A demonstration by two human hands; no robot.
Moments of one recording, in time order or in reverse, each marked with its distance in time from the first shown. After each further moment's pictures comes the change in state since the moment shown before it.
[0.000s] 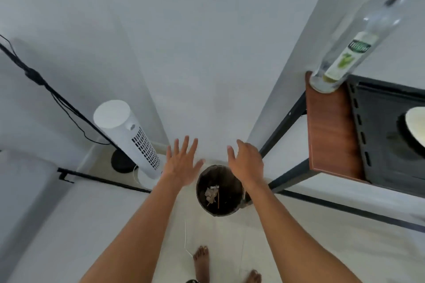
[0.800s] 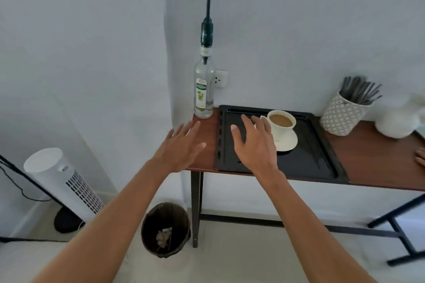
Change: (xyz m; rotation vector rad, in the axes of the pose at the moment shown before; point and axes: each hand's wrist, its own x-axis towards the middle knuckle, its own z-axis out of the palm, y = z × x) left_hand -0.087 0.288 -0.142 -0.067 0.384 0.395; right_hand -0.099 0.187 -0.299 0.054 0.537 -0.132
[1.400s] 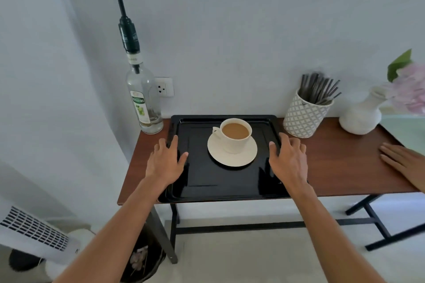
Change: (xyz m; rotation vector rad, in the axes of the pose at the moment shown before) left_hand 0.112 0.088 0.069 0.047 -0.010 -0.249; right_hand 0.044 0.217 -0.037 -0.114 0.009 0.397
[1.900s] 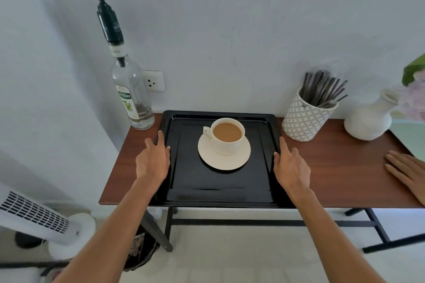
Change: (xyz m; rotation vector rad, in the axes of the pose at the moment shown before) left_hand 0.011 0.018 0.013 0.093 0.080 -0.181; right_hand 0.033 0.050 0.020 -0.173 -0.125 -0.067
